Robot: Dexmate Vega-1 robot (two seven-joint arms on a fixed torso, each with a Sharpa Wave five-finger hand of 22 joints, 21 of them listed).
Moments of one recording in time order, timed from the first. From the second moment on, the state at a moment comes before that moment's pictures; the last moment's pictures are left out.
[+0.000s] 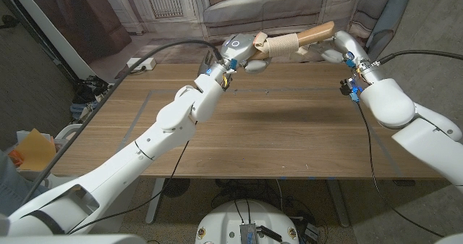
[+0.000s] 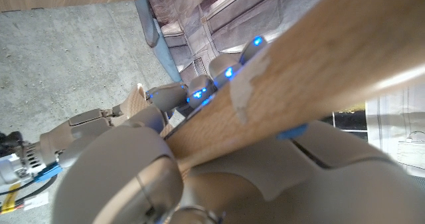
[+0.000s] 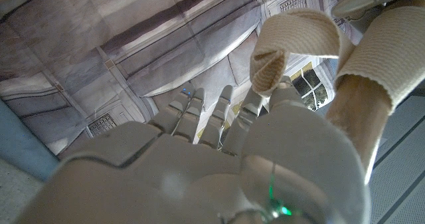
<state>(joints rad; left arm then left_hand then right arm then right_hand) 0.73 0.60 0.65 -2.11 0.96 0.20 0.12 0.54 -0.02 0.83 0.13 0.17 1.27 -0.03 1.40 0.65 1.37 -0.11 1.42 0.82 1.40 -0.19 1.26 0.99 1.01 -0.16 1.54 0.58 -1.26 -0.88 0.02 -2.29 0.04 -0.16 -0.25 0.91 0.15 0.18 -0.11 0.19 1.05 -0.21 0.38 0.33 0.45 -0.14 0.25 0.20 0.29 -0.04 0.19 0.20 0.24 0.01 0.21 0.19</state>
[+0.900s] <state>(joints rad) 0.72 0.58 0.67 -2.10 1.03 0.29 0.14 0.55 -0.02 0.83 0.13 0.17 1.27 -0.03 1.39 0.65 1.37 -0.11 1.42 0.82 1.40 -0.19 1.26 0.99 1.01 -0.16 1.54 0.59 -1.41 -0.73 0.04 -2.30 -0.13 0.05 -0.35 0.91 0.15 0.18 -0.11 0.19 1.05 -0.22 0.38 0.32 0.45 -0.13 0.25 0.20 0.29 -0.04 0.19 0.20 0.23 0.02 0.21 0.19</state>
